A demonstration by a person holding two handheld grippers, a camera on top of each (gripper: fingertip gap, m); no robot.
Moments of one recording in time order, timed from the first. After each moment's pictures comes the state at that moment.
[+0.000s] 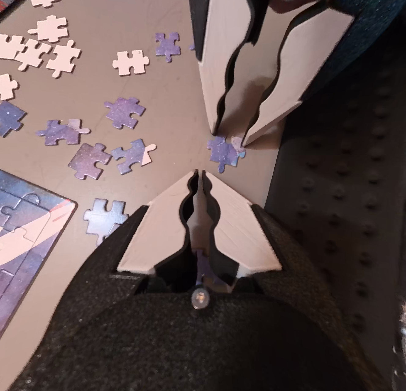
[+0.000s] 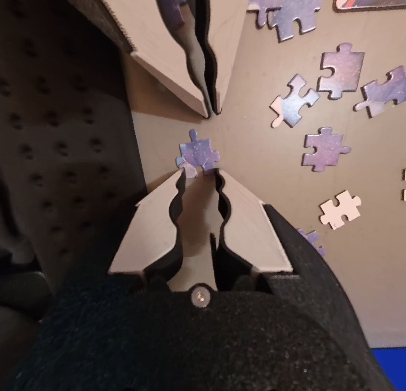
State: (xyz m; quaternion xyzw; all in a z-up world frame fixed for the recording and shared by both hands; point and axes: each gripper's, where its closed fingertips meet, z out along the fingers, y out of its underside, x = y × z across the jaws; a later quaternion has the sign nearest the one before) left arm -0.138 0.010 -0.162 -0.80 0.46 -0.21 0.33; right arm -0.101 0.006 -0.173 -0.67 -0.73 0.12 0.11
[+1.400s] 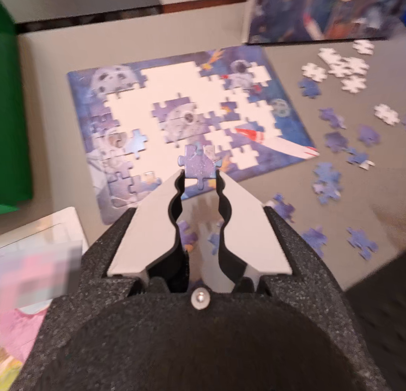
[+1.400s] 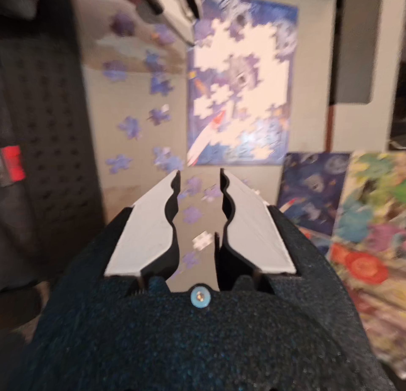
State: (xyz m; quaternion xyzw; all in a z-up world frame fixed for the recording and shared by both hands) left arm -0.409 0.085 -0.116 -0.91 0.07 -0.09 0.39; right arm -0.223 0.086 0.008 -0.63 -0.74 0.10 0.21
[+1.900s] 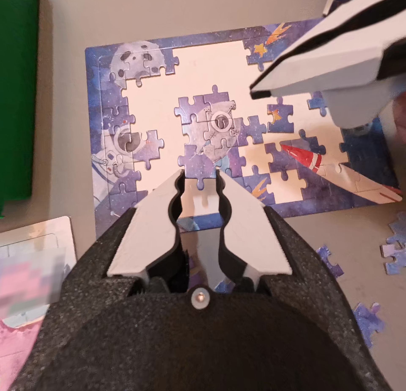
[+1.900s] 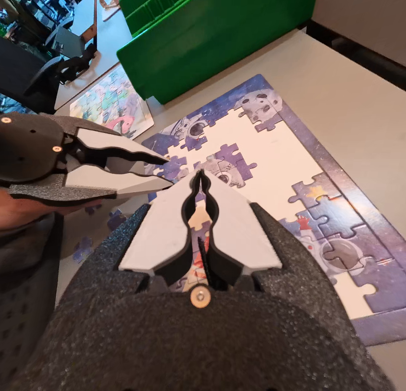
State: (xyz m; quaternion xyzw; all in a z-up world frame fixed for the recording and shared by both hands) left arm -0.415 0.122 -0.158 -0.94 0.01 0.00 0.35; right arm -0.381 0.168 -0.119 -0.72 -0.48 0.43 0.25
